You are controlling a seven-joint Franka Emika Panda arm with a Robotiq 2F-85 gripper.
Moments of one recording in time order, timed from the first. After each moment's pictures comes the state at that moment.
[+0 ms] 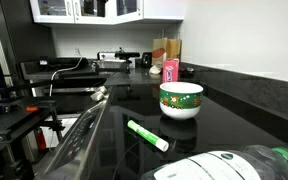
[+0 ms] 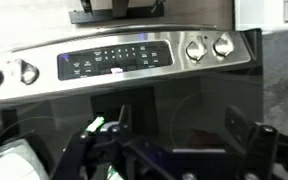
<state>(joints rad) -0.03 -0.28 -0.08 -2.32 0.15 1.91 -0.05</state>
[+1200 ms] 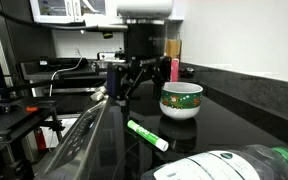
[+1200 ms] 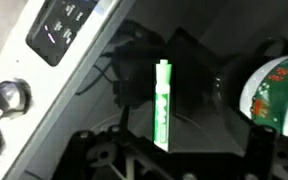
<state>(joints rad) -0.16 0.36 -0.17 -2.15 0.30 2.43 0.39</state>
